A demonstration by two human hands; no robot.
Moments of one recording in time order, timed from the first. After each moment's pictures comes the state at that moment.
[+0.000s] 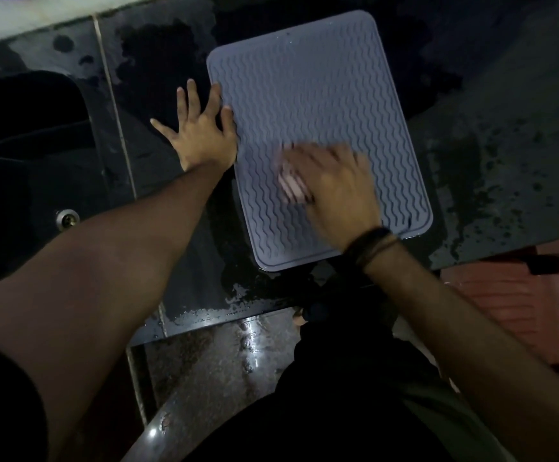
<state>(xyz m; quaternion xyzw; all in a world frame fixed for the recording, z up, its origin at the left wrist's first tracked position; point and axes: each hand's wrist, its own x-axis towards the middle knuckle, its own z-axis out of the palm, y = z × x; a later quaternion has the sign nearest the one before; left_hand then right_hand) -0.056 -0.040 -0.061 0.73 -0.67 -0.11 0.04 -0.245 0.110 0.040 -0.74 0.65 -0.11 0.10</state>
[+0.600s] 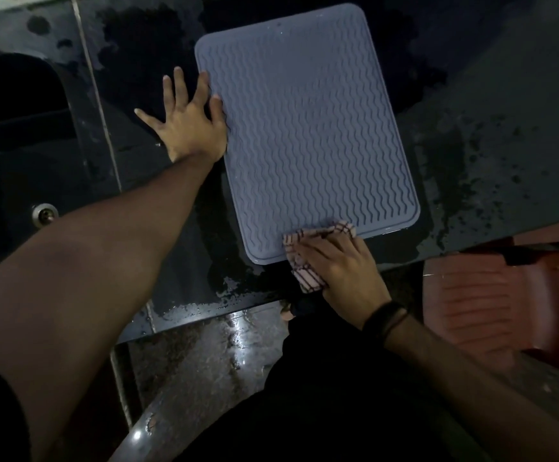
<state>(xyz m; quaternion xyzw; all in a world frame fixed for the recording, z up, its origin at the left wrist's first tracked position) -0.055 -0.041 -0.065 0.74 -0.66 -0.11 0.06 -0.260 0.223 0.002 -0.79 0.59 -0.02 0.16</state>
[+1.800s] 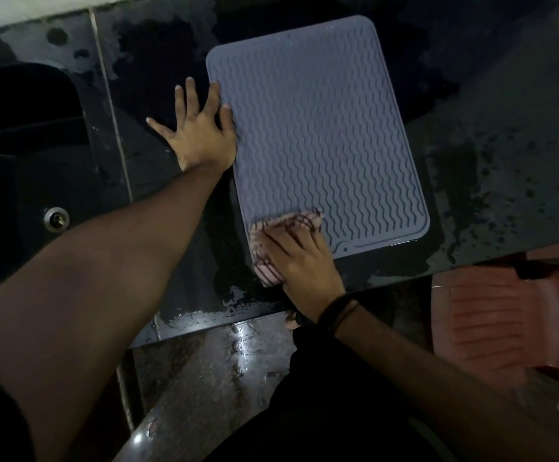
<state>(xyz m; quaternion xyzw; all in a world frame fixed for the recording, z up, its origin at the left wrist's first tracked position) -0.055 -0.041 -0.065 0.73 -0.67 -0.11 0.07 -0.202 0.186 -0.010 -0.79 0.59 -0.03 0.16</state>
